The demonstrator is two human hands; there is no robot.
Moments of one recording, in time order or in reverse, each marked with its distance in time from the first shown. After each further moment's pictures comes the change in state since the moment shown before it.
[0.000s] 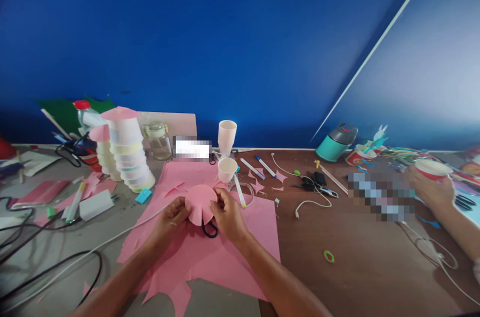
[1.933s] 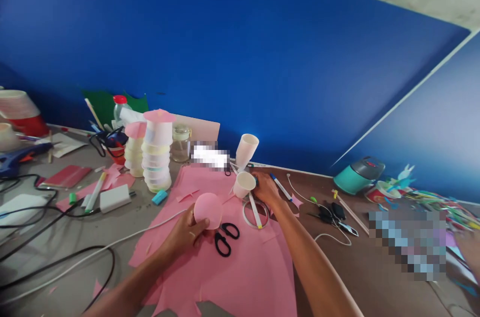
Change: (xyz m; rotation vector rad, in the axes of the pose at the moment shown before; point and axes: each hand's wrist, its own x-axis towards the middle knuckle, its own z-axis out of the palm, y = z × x) left_hand 0.001 -0.006 -0.003 0.044 -0.045 -0.081; right_hand 0.128 0.053 -0.084 -0.754 0.079 -0.117
